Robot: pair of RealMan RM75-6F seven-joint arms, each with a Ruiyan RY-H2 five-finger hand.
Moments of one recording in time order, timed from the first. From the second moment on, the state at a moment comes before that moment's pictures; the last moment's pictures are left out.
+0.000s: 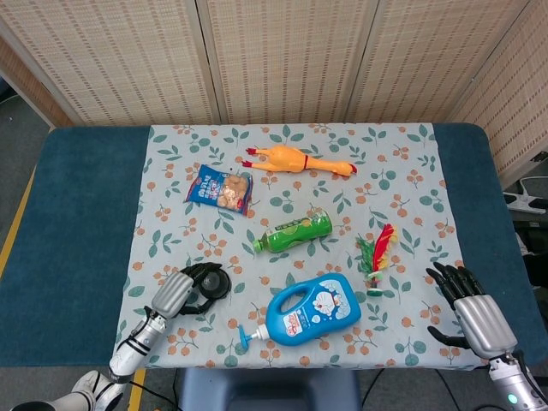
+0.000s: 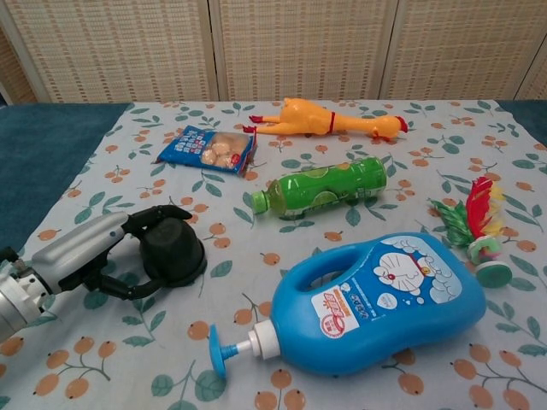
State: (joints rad) left arm -0.48 -1.96 0.08 -0.67 1.66 1.31 -0.58; right arm 0.09 -1.04 -0.07 -1.71 -1.63 1.38 -0.02
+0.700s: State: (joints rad) left arm -0.47 -1.91 0.06 -0.73 1.66 1.38 -0.60; right arm 0.10 -1.04 -0.07 -1.72 -1.63 1.37 -0.03
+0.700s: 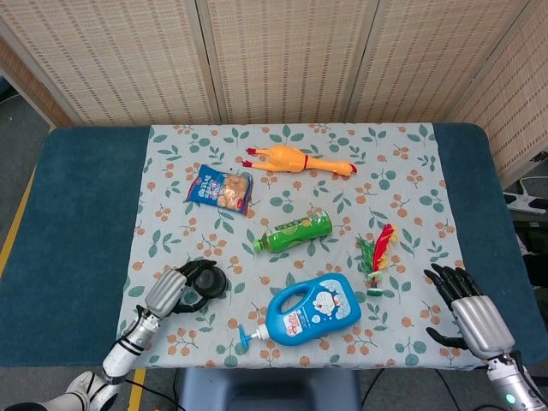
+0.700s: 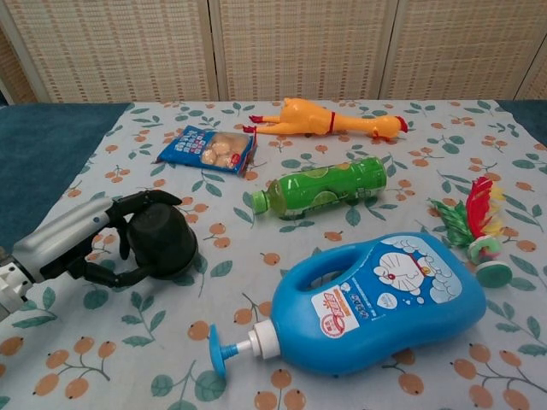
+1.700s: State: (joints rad) left arm -0.49 -1.64 0.02 -1.18 1.61 1.32 -0.36; right arm 0.11 -1.05 -0.08 -1.72 -1.64 1.33 -0.05
